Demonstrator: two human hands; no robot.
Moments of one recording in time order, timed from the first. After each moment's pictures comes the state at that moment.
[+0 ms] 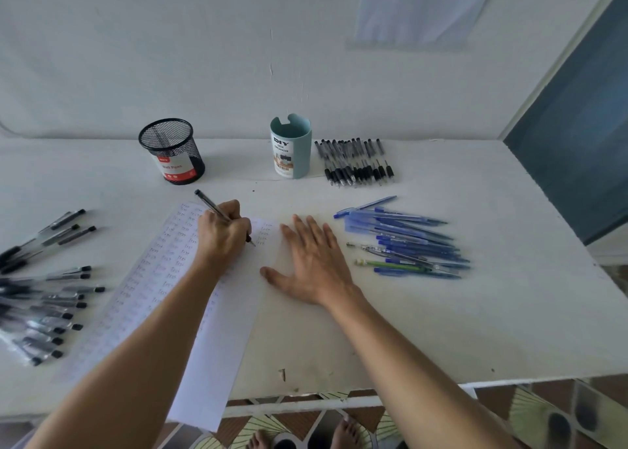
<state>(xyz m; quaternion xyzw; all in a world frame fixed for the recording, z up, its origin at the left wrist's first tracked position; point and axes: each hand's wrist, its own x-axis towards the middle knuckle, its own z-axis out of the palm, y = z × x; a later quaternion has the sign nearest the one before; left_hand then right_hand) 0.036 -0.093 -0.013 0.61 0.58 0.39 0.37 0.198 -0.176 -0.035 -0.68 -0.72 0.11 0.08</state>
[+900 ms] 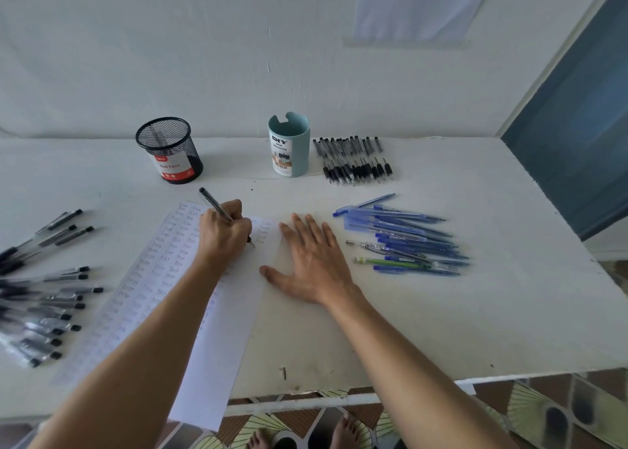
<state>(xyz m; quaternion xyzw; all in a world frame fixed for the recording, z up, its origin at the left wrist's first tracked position) 0.036 -0.087 -0.023 0.63 0.59 0.37 0.33 0.197 -0.176 -0.036 -0.68 -0.72 0.11 0.09</state>
